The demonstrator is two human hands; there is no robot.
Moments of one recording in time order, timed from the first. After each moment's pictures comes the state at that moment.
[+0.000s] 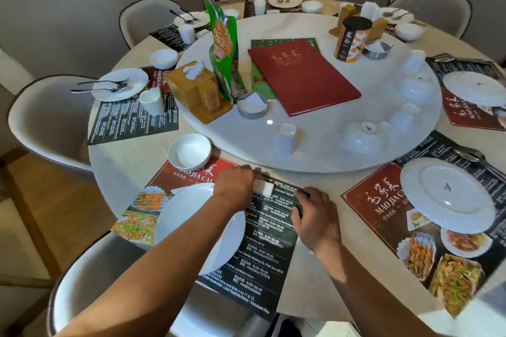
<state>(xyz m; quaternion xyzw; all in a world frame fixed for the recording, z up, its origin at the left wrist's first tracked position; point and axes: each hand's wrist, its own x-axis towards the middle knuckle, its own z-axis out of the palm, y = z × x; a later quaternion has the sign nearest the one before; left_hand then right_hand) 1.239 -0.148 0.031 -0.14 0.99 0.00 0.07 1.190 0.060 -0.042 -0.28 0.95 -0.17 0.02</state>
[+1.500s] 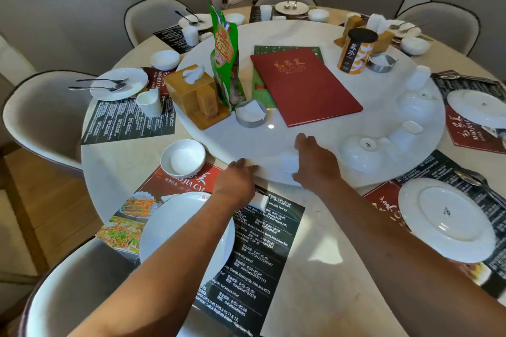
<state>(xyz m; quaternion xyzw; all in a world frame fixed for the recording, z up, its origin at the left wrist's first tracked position) 1.201 -0.154 0.023 -0.22 0.96 0.12 0.10 1.072 -0.001 0.054 -0.34 0.94 -0.08 0.03</state>
